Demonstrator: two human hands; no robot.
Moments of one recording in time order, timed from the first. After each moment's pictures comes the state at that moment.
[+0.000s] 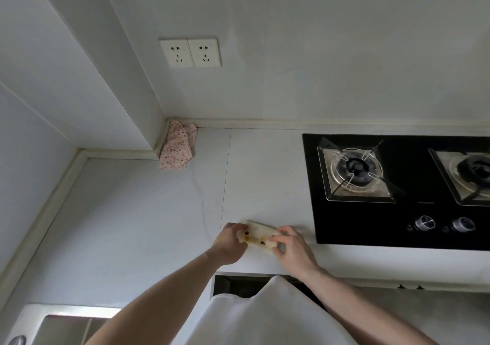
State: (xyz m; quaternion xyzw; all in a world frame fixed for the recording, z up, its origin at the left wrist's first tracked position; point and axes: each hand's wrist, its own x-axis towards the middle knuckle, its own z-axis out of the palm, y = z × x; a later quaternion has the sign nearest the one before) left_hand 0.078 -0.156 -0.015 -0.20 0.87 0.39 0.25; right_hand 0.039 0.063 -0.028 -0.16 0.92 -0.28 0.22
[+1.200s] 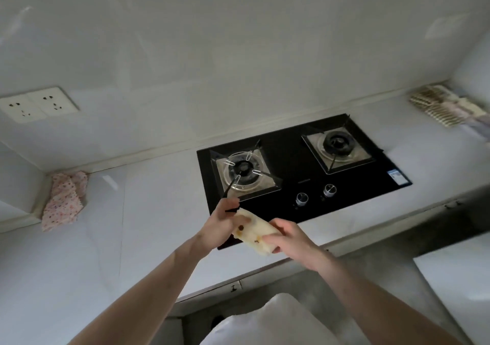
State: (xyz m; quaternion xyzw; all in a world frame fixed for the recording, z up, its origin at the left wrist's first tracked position) left_hand -0.014 0.098 0.104 -0.05 0.75 0.61 0.24; right_hand 0.015 0.325 0.080 0.04 0.75 -0.60 0.29
